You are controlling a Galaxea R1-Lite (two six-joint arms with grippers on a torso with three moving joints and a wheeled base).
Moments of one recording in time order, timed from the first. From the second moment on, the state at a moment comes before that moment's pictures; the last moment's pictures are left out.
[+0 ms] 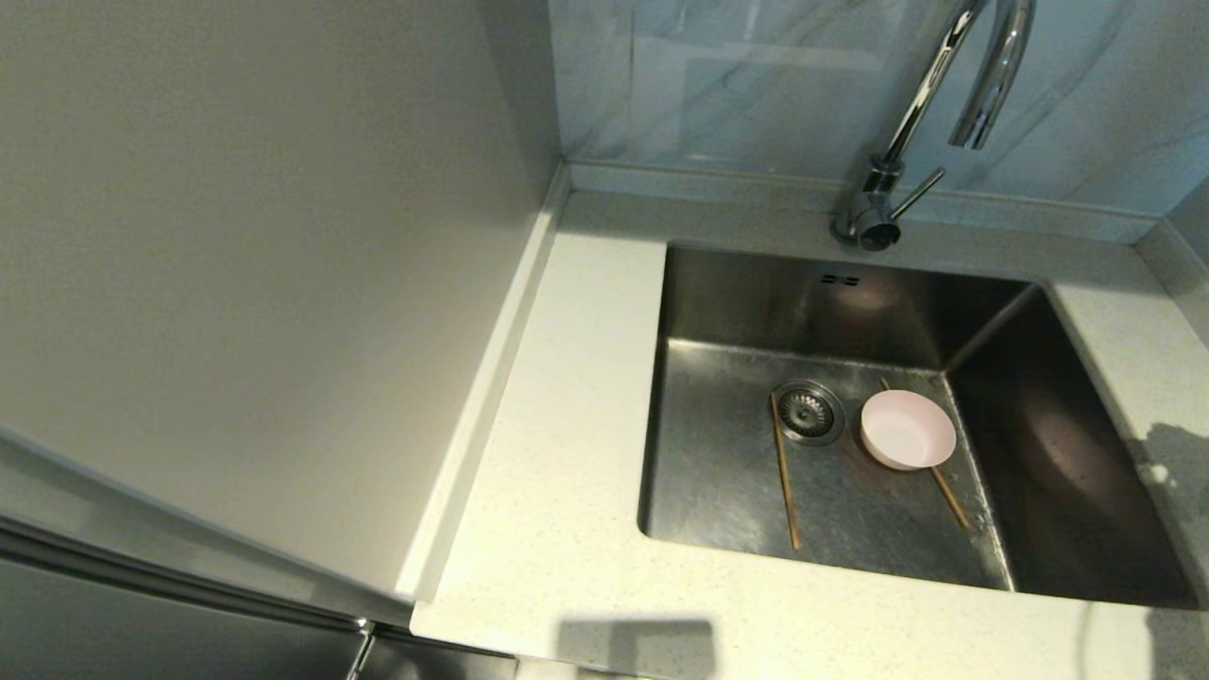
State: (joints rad) left arm 0.00 0.00 0.00 0.00 0.02 -0.03; right arm -0.59 1.59 -1.08 0.43 -0.18 -0.51
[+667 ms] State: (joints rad) left arm 0.00 0.00 0.00 0.00 0.02 -0.03; right arm -0.05 1.42 -0.98 0.24 -0.13 -0.52
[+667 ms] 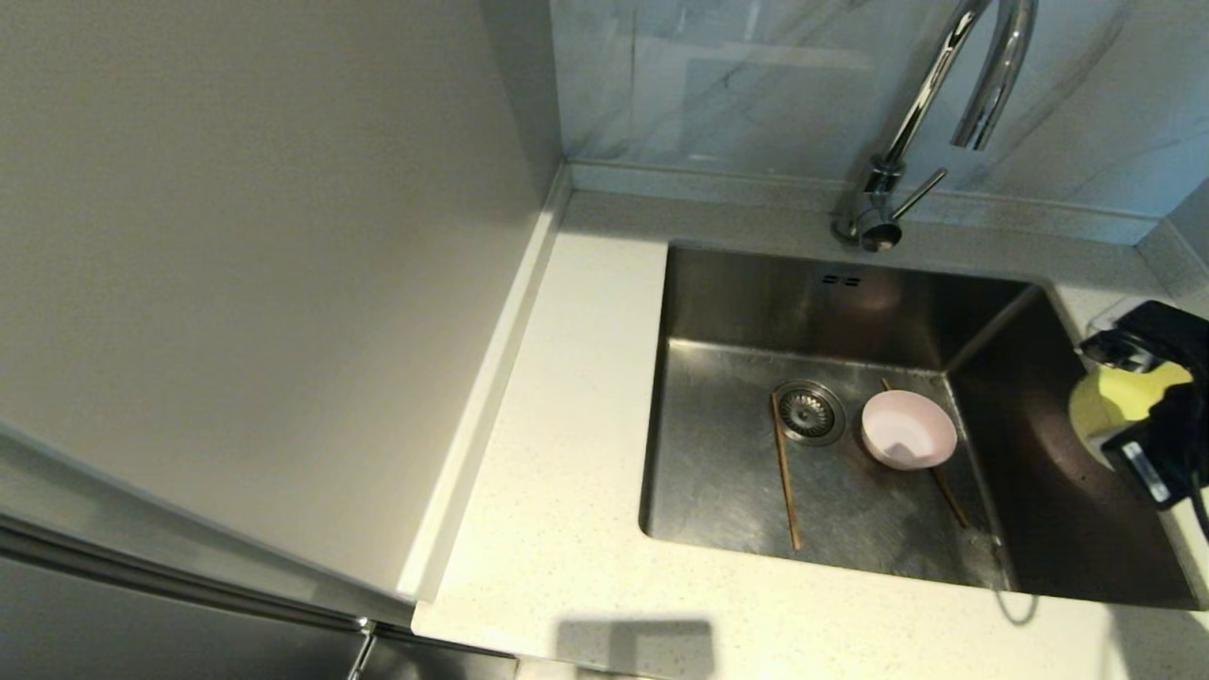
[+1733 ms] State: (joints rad) left arm 0.00 0.00 0.00 0.00 0.02 -0.03; right arm 0.18 1.91 -0.74 -0.67 -0.05 -0.72
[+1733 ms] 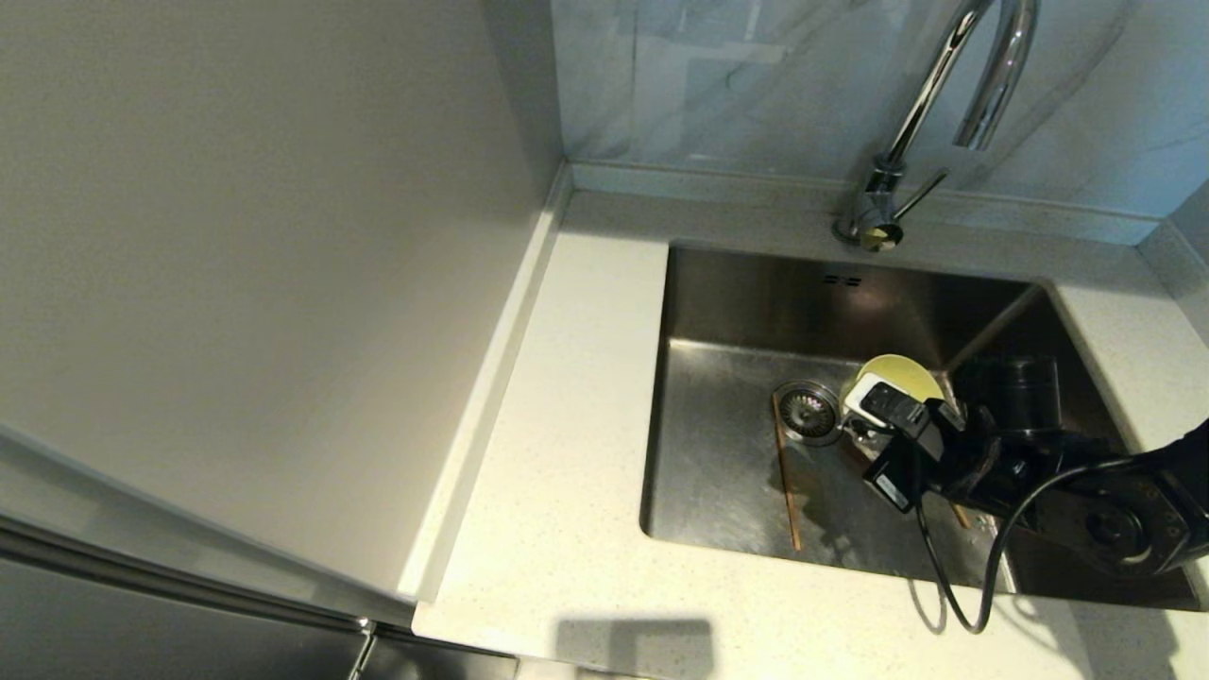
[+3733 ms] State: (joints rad) left arm 0.00 0.00 0.00 0.00 0.02 -0.03; right arm -0.15 1.59 -0.79 -0.50 0.04 -0.58
